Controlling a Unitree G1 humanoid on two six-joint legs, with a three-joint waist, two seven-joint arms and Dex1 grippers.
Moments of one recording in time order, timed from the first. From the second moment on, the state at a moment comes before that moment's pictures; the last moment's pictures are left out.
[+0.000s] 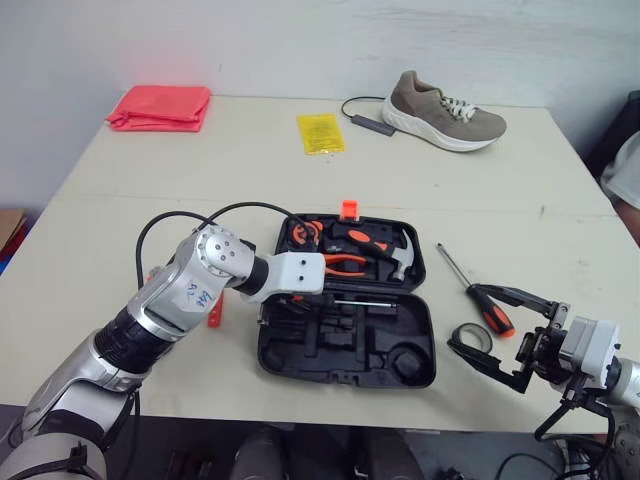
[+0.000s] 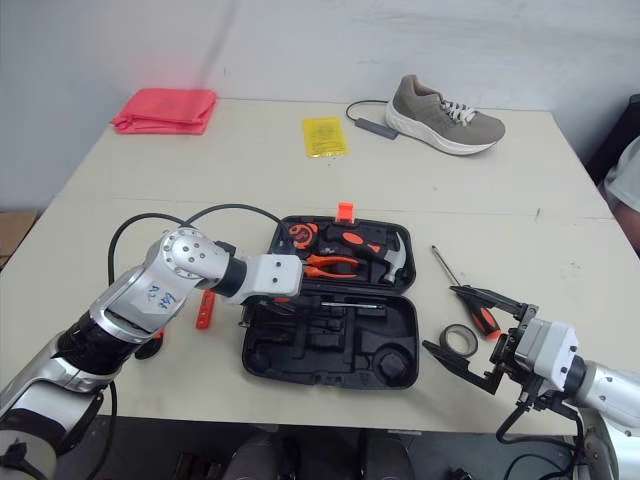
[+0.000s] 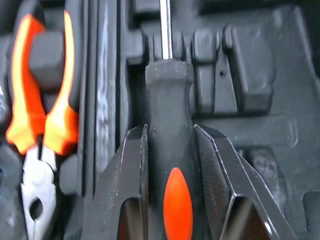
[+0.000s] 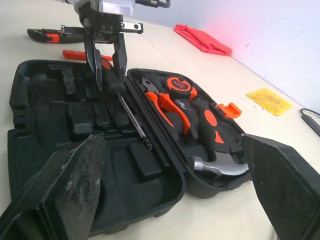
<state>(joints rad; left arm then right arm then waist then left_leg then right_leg) -0.76 0.71 -0.53 -0.26 0.06 0.65 -1.13 0.27 -0.66 -0.36 -0.34 0.52 -0.24 1.10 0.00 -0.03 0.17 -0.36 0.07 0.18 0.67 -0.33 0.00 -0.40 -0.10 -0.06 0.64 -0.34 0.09</state>
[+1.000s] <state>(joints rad) -0.77 0.66 -0.59 -0.23 0.21 0.57 -1.10 0.31 -0.66 -0.36 -0.41 0.54 -0.21 1.08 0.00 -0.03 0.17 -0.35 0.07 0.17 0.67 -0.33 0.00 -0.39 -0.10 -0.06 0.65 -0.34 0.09</state>
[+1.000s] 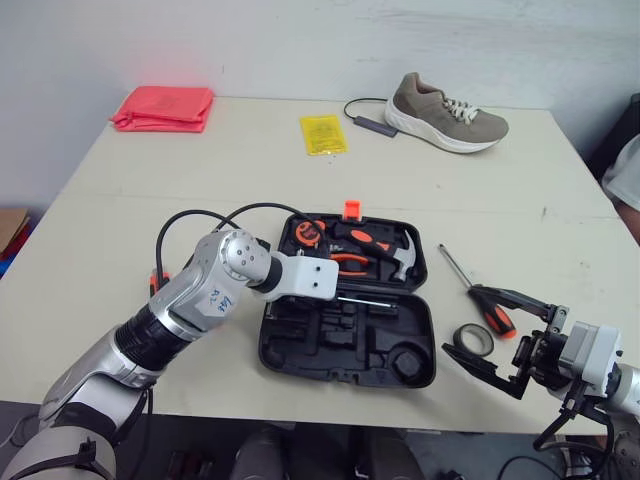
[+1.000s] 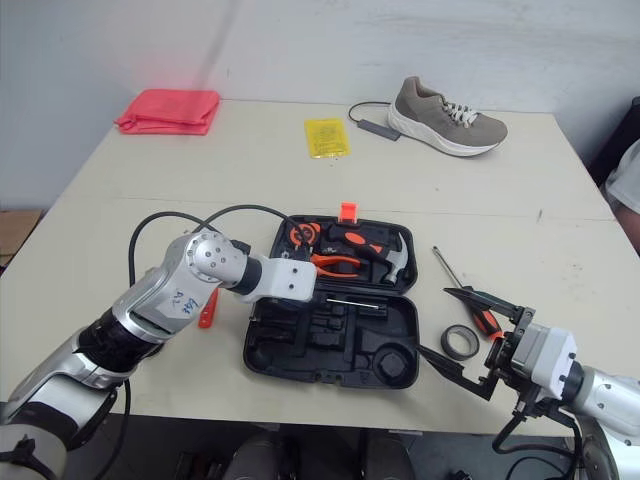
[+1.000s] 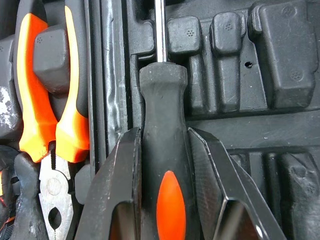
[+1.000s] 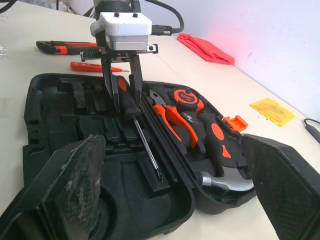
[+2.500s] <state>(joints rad) -0.61 0.45 -0.29 0.17 -0.11 0.23 -1.10 0.35 -0.66 -0.36 -0.43 0.56 -0.16 1.07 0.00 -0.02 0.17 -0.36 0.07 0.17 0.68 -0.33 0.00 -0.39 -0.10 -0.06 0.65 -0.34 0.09</state>
